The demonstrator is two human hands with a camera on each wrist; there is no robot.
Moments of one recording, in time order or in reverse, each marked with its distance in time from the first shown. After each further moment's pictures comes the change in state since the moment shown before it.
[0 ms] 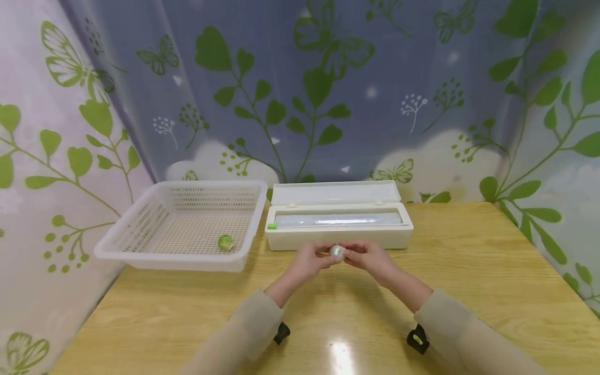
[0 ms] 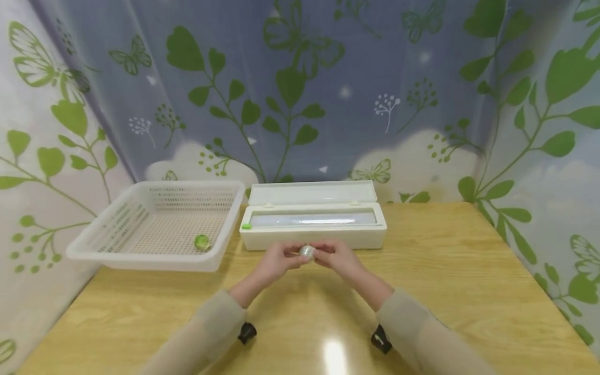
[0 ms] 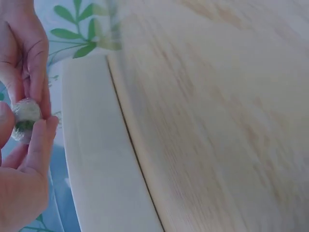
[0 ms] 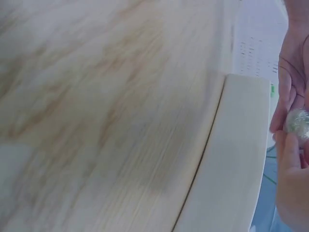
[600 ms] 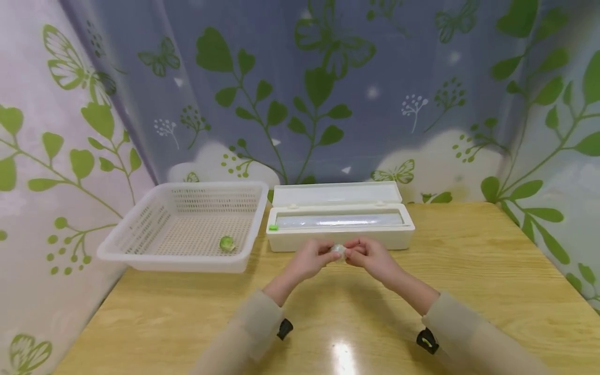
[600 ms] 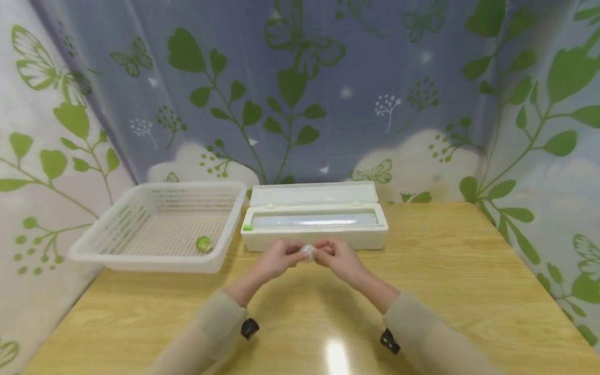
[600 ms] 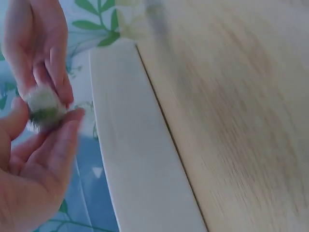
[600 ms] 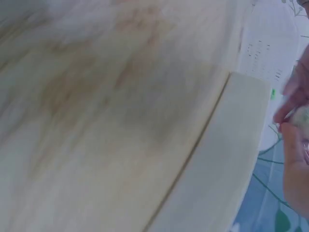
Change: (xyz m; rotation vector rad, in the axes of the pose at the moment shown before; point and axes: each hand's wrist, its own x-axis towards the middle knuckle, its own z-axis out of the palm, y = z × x) left_hand -0.001 0.019 -0.008 0.163 -0.041 0.045; right_hand -0.008 -0.011 0.002 -0.171 0.022 -0.130
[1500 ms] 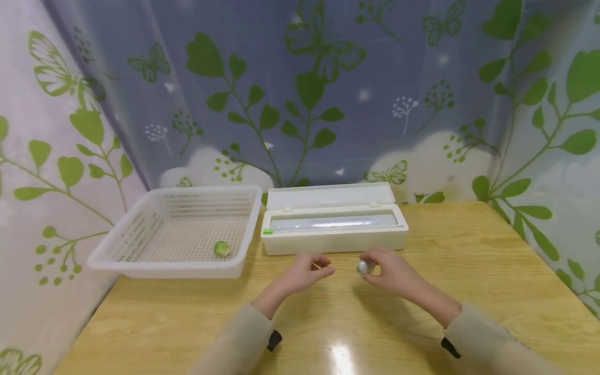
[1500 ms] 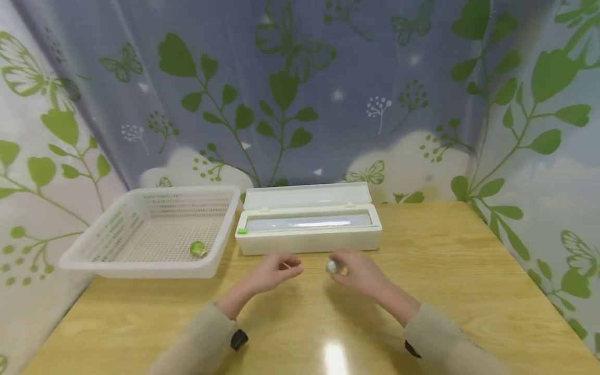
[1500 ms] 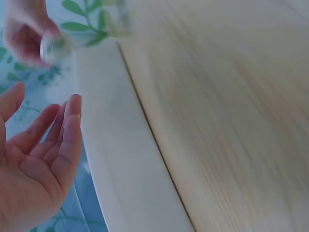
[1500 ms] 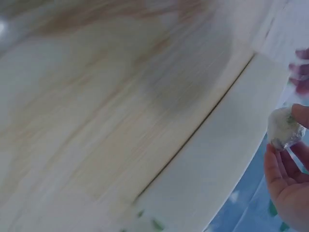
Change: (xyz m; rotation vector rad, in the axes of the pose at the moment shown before) left_hand -0.016 -0.013 -0.002 0.123 -0.118 0.005; right_hand -0.030 0.010 -0.035 -0.826 0.006 -0.290
